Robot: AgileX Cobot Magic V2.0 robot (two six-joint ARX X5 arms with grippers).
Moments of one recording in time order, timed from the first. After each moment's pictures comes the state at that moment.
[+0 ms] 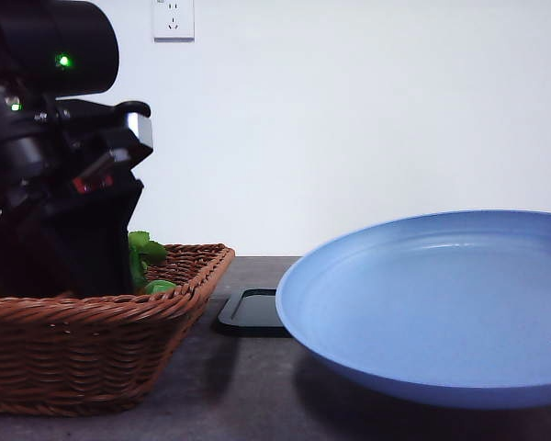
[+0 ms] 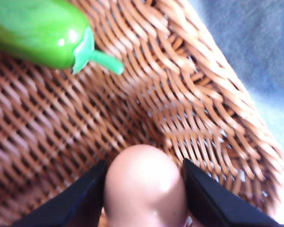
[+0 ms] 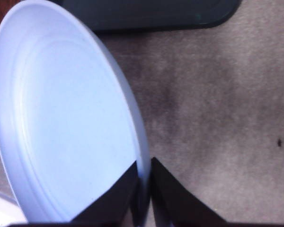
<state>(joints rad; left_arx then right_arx) -0.58 1.42 0.80 -0.57 0.33 -0.02 0.22 0.84 0.54 -0.69 -0.41 0.34</state>
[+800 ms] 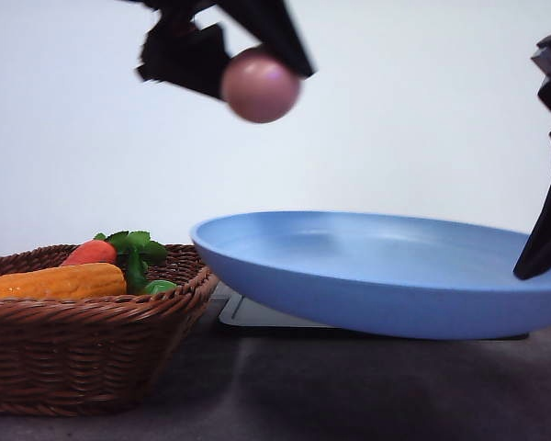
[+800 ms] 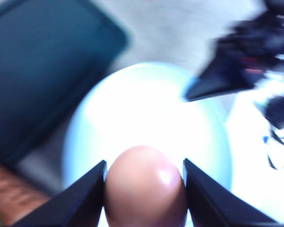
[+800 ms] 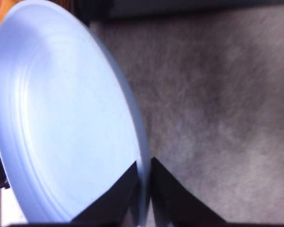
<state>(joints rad) -0.80 1.43 1.23 -0.66 0.42 0.01 0.22 1.06 0.54 -0.55 -0.70 0.40</state>
